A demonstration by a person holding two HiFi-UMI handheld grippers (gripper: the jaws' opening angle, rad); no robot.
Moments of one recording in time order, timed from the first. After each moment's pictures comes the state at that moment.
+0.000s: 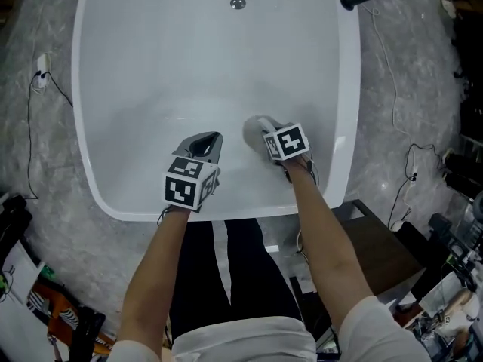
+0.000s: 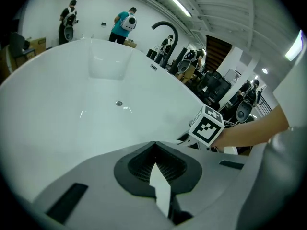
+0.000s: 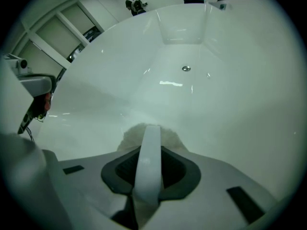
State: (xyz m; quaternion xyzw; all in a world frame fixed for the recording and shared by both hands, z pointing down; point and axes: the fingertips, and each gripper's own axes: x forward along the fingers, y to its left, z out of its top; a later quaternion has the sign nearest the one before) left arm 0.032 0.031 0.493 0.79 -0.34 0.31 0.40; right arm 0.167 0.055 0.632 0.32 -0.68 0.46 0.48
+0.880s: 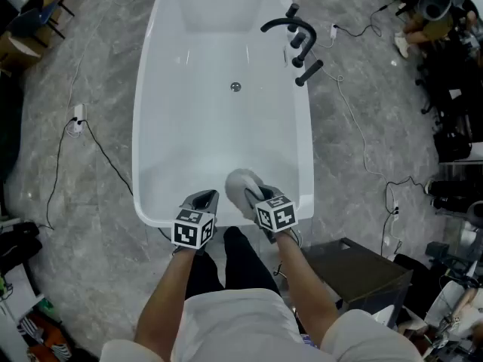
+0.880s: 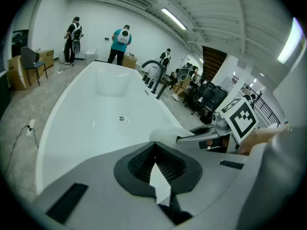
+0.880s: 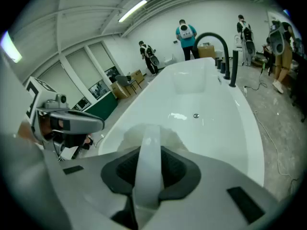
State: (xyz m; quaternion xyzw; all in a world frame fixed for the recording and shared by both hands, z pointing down) left arm -0.011 0.089 0.297 0.80 -0.37 0.27 0.38; right arm 0.089 0.089 0.345 0.39 -0.78 0.39 0.30
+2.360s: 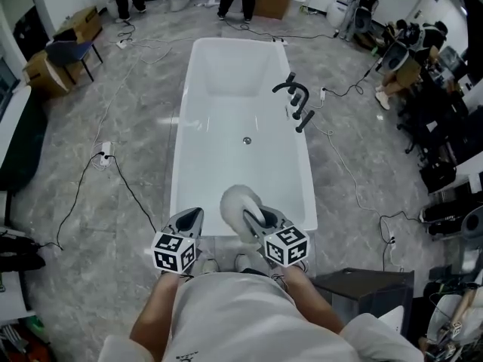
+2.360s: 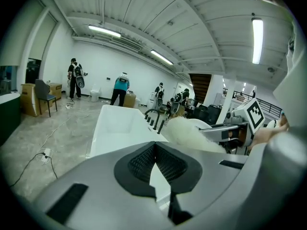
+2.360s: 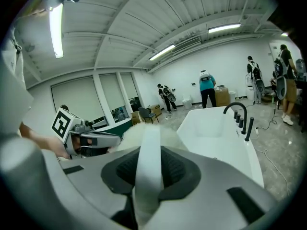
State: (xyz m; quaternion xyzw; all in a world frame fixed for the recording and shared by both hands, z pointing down) left arm -0.175 0.175 0.085 0.86 -0.43 0.13 0.24; right arm -0.045 0.178 0.077 0.41 -0.87 0.23 0.15
